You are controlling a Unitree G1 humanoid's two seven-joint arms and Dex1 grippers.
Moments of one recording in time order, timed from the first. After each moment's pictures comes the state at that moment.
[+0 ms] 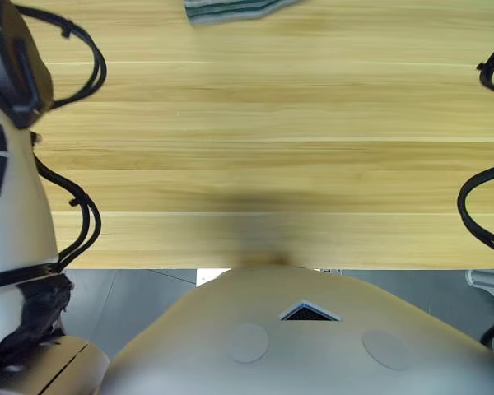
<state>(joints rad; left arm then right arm) -1.59 0.55 -0.06 1.29 -0.02 0.05 -0.20 -1.63 -0.42 0.12 1.32 -0.13 -0.06 0.33</state>
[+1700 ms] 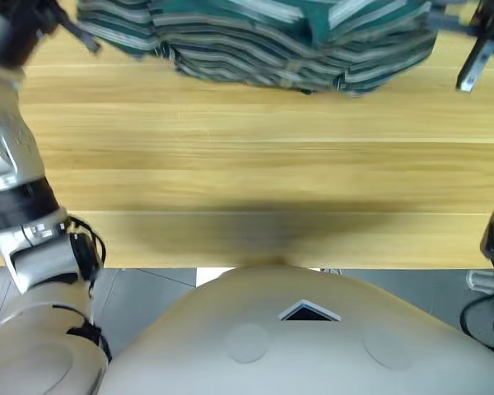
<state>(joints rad) -0.20 0.62 0.30 -0.18 -0.40 0.02 -0.87 -0.45 -0.78 -0.07 0.12 0.35 -0.41 1.41</state>
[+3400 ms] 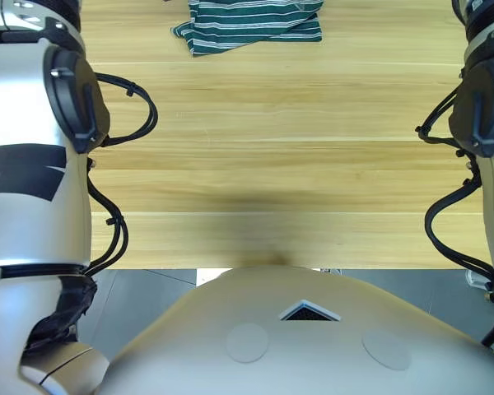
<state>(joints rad) -1.34 0.46 0.10 1.34 0.09 -0.06 -0.42 -1.34 -0.35 -0.02 1.36 -0.23 -0.20 0.46</state>
